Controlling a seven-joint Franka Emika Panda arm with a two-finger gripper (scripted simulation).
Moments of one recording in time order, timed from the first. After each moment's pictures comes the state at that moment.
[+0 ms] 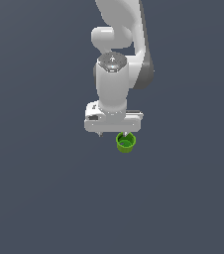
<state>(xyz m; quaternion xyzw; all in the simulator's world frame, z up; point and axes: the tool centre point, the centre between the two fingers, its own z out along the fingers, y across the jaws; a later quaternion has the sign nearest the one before) 0.005 0.003 0.183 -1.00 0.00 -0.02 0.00</state>
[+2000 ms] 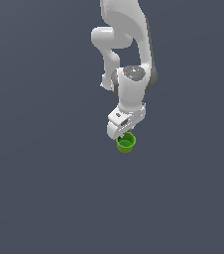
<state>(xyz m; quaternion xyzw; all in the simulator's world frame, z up) -0.052 0.068 0.121 -0.94 -0.35 -0.03 -0.01</state>
